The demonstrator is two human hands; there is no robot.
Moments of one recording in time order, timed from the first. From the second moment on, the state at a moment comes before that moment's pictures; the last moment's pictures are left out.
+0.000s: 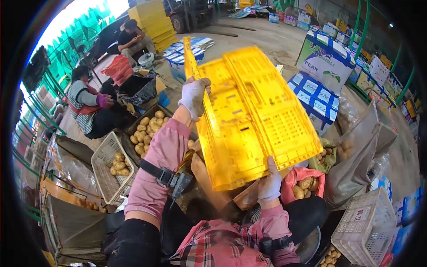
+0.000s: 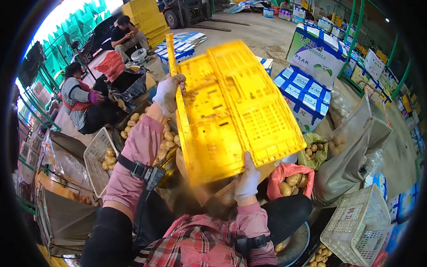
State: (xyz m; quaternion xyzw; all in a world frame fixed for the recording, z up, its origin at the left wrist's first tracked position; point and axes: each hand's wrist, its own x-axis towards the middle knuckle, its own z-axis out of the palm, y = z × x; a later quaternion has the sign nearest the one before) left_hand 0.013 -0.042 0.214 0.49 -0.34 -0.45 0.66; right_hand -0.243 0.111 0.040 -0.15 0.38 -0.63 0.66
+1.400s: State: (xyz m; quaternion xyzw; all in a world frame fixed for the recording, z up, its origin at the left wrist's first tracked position) left_hand 0.061 -0.038 0.096 0.45 -0.36 -0.54 0.61; right_hand -0.104 -0.180 0.064 -0.84 0.49 0.23 0.10
